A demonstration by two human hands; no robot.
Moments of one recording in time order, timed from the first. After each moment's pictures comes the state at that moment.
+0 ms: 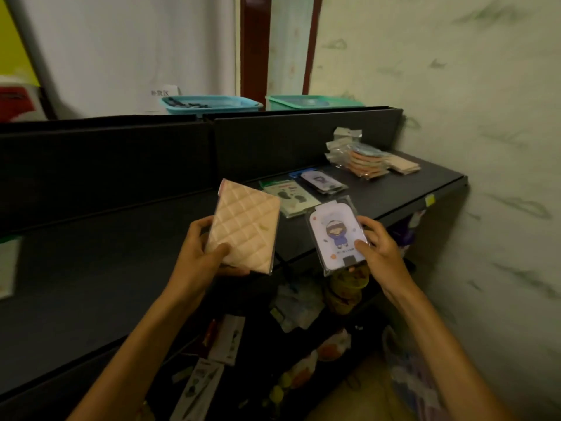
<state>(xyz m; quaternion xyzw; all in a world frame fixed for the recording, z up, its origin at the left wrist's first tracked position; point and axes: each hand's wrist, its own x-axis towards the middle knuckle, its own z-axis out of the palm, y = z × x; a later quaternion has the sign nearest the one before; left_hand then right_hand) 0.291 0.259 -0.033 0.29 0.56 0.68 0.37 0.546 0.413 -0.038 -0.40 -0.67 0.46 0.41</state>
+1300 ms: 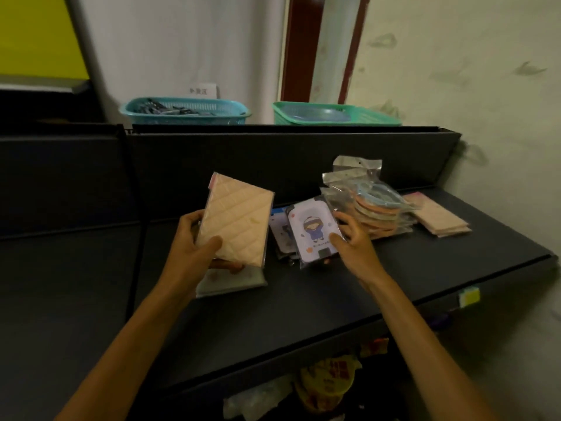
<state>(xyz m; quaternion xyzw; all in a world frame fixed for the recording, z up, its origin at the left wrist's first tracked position) 0.326 0.539 -0.032 0.23 0.64 0.70 0.21 0.504 0.748 -0.036 -0.29 -0.74 0.52 0.31</state>
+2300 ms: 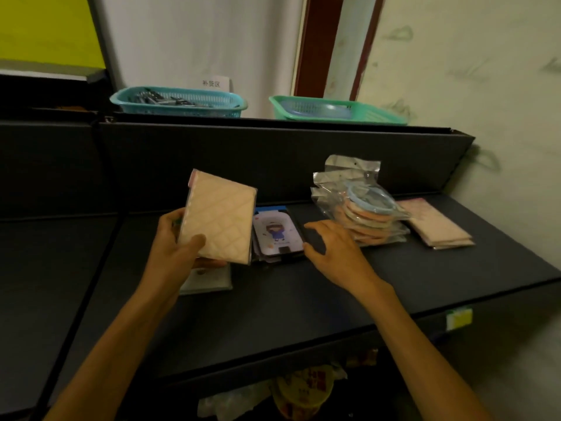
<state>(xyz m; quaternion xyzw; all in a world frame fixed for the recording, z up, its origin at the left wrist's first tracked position) 0.354 0.569 -0.036 0.17 0.67 0.70 0.15 0.511 0.788 -0.034 -0.23 -0.94 0.16 0.19</state>
